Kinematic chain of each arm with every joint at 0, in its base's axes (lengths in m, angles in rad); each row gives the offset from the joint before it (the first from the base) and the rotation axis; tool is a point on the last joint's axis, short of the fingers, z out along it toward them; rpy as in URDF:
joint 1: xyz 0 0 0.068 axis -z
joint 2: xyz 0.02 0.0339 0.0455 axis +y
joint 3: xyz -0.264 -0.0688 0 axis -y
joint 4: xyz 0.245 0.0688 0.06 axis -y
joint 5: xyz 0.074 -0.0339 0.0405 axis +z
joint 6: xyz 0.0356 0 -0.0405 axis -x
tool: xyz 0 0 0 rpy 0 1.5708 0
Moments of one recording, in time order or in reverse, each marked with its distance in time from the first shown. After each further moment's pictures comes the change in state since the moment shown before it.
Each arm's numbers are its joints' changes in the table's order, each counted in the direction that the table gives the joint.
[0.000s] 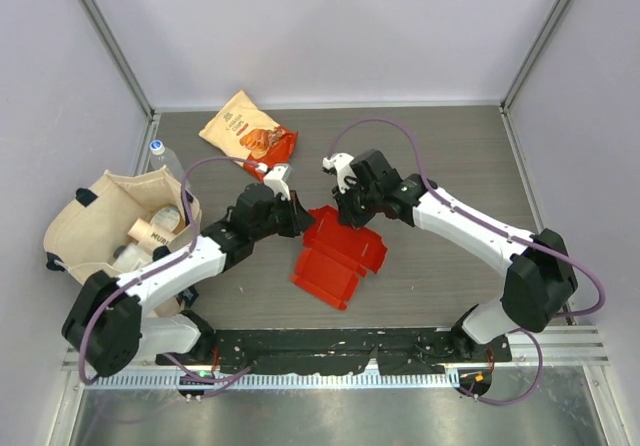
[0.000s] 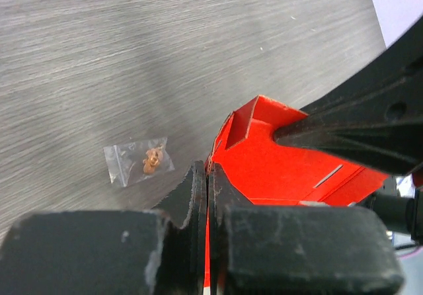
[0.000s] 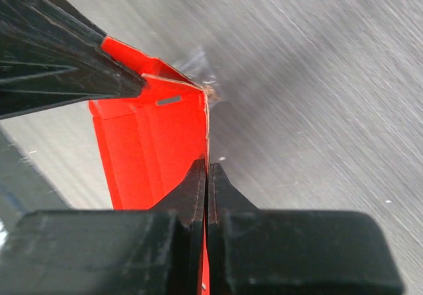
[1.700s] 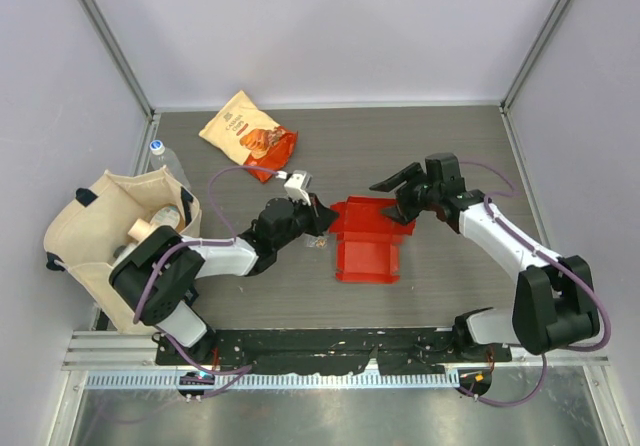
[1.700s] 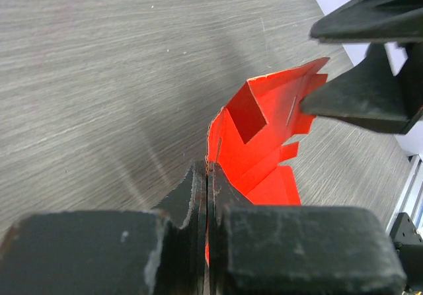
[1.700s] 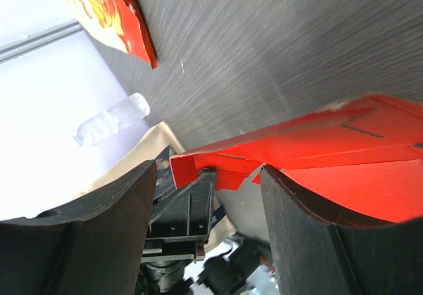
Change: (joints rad) left arm 0.100 0.388 -0.112 0.721 0.104 0.035; right arm 0.430 -0.183 -0.369 0.294 0.070 -1.268
